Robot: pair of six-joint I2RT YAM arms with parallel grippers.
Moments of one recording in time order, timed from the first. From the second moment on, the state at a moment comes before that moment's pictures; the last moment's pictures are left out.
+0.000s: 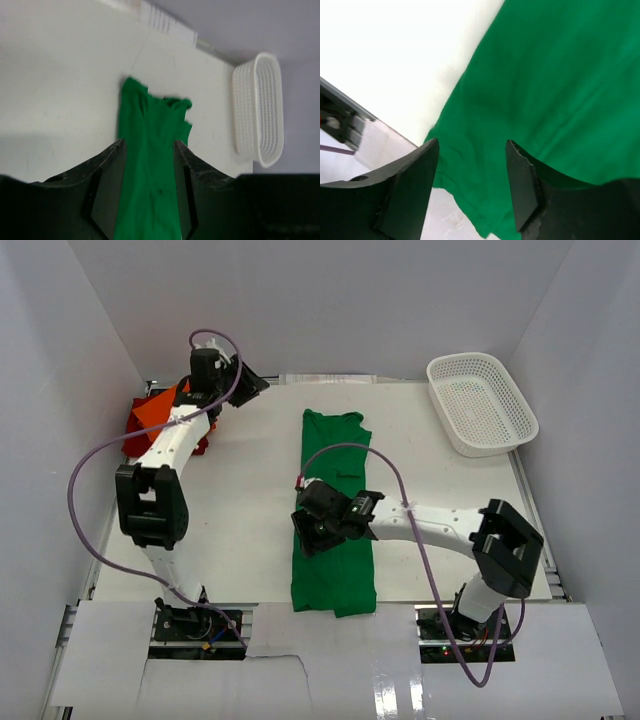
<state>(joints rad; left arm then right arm) -0.12 1.90 1.66 -0.19 0.29 -0.70 1.14 1.65 1.13 -0.51 -0.02 0.60</state>
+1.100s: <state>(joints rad) -0.58 1.13 0.54 -0.56 0.37 -0.80 0.91 0.88 0.29 -0.37 -0.39 0.99</state>
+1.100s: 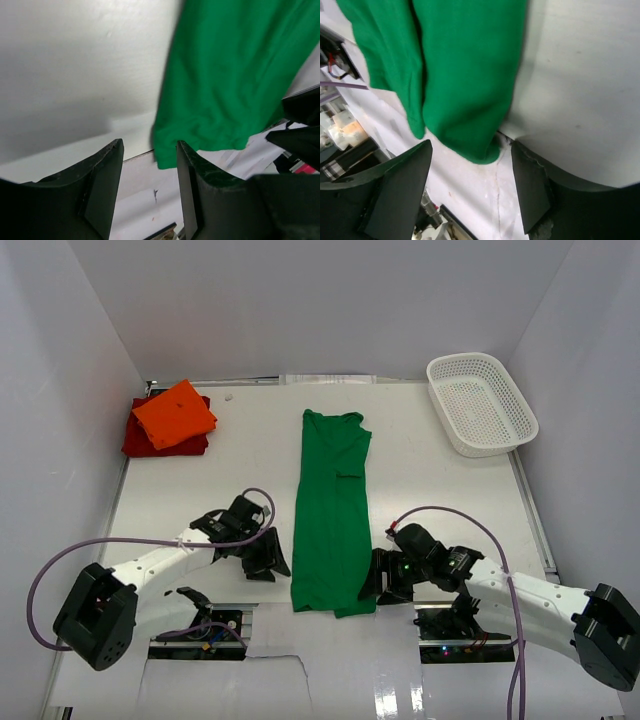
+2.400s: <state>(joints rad) -0.88 1.04 0.23 -0.16 0.43 -1.15 0.90 0.88 0.19 -0.21 -0.44 1.04</state>
